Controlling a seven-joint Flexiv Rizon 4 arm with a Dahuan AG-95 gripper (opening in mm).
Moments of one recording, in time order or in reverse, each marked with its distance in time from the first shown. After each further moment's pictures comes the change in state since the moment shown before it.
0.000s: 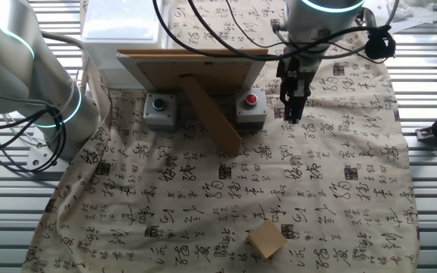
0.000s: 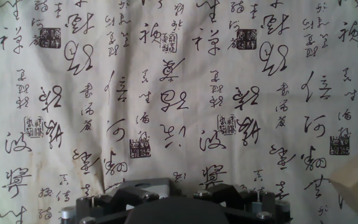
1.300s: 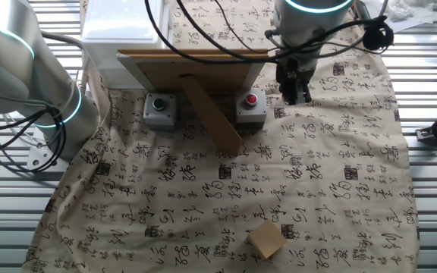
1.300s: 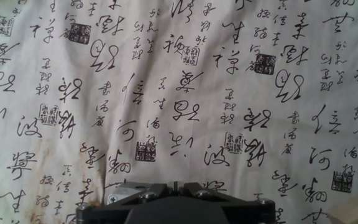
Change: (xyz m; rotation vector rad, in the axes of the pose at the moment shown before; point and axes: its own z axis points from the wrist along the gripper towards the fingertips) arm -0.002 0.003 -0.006 -0.016 -0.069 -0.161
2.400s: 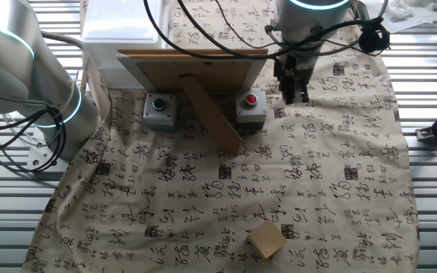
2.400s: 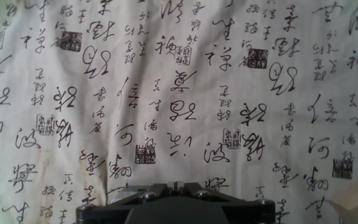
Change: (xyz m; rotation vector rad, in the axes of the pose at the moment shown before) arm 0.000 0.000 -0.002 0.009 0.013 0.099
